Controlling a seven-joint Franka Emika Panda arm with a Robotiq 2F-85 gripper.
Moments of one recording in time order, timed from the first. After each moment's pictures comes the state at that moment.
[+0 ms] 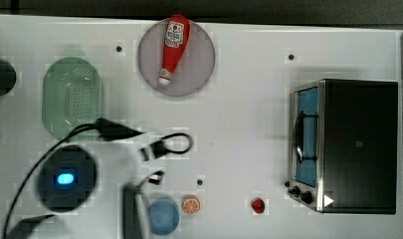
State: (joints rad) arm 0.01 -0.26 0.35 -2.29 0.09 0.40 -0.14
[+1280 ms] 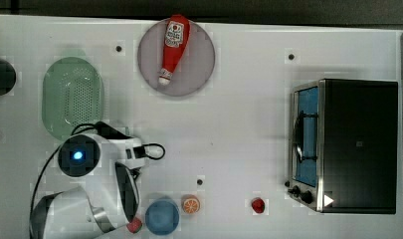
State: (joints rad) arm 0.01 0.07 0.46 -2.41 0.12 0.79 0.14
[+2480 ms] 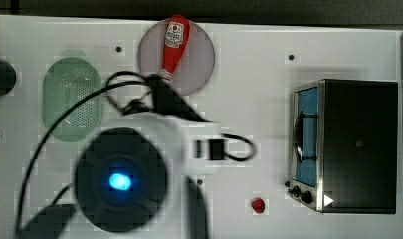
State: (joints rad) arm 0.04 -0.28 0.09 -2.05 0.01 0.31 0.14
